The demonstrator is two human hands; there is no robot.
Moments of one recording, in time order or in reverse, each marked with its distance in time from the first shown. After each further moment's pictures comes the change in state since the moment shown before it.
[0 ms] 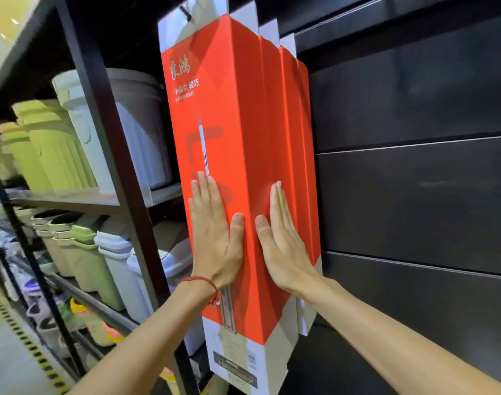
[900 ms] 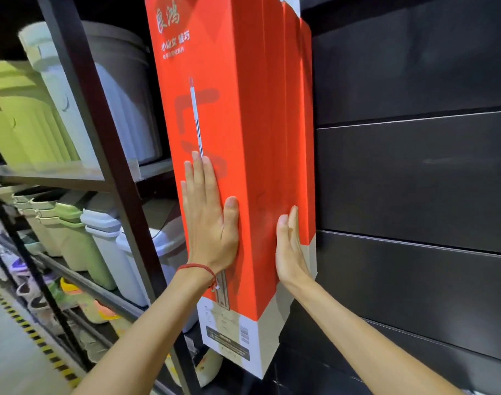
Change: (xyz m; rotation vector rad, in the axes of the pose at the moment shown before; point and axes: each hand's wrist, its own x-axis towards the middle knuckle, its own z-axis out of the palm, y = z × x) left_hand -0.013 -0.014 0.013 -0.025 0.086 0.010; right_hand -0.018 0.076 0.048 0.357 0.126 0.435
